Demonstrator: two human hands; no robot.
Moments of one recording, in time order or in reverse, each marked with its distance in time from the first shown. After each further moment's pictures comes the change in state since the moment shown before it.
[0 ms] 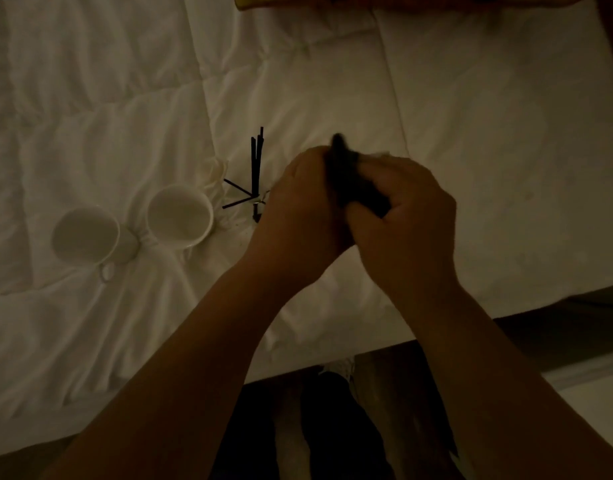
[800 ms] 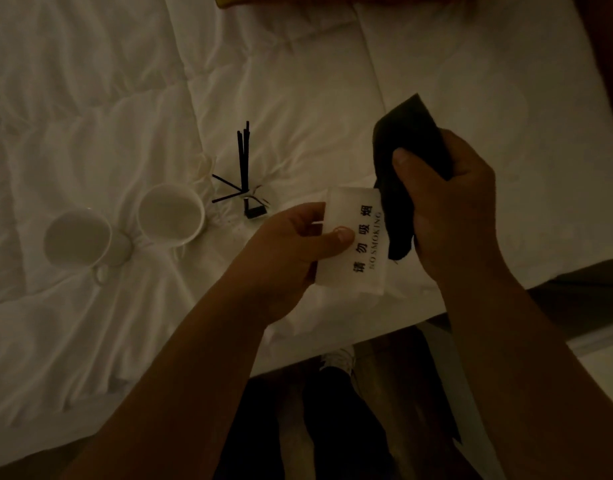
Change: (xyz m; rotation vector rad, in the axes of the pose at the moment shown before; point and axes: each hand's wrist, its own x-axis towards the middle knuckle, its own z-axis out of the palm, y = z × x) left_hand -0.035 -0.012 0.005 -1.067 -0.350 -0.648; right_hand 0.003 0.019 -0.034 0.601 0.073 0.318
